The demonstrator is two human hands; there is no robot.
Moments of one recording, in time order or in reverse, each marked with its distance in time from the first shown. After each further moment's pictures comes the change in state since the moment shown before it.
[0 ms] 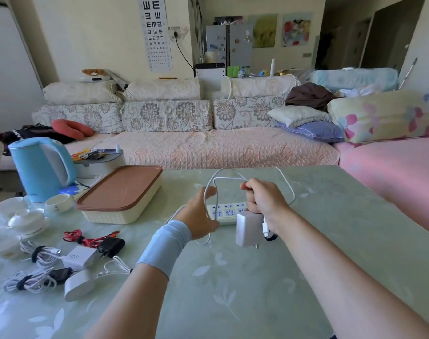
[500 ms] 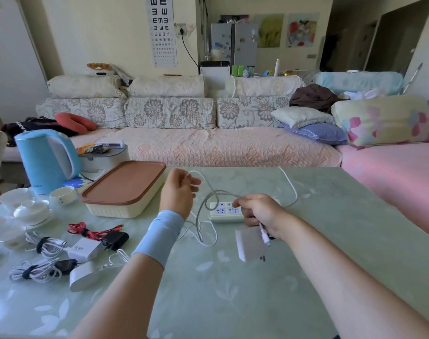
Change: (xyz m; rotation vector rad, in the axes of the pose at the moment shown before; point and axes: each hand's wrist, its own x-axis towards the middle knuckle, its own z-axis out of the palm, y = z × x) left_hand 0.004 -0.004 -0.026 -0.626 0.571 -0.108; right_hand -0.001 0.023 0.004 -0.130 -0.244 0.130
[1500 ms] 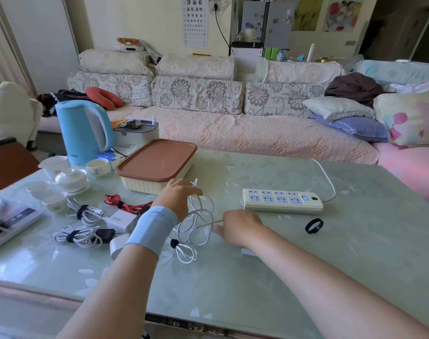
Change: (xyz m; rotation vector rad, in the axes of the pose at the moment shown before) left_hand 0.017 -0.070 -0.113 1.055 -0.410 0.230; right_hand 0.038 0.052 0.132 -1.444 -0.112 -0.106
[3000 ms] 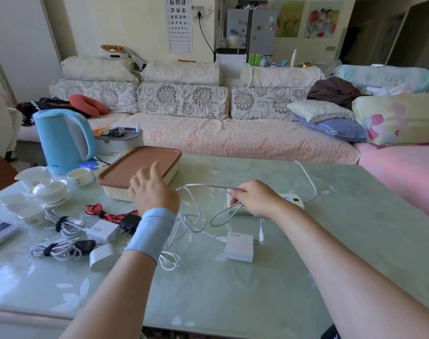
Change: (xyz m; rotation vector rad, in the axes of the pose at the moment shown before) left_hand 0.007 0.048 -0.009 -0.112 0.519 -0.515; right_hand -0.020 0.072 -0.073 0.568 0.194 0.022
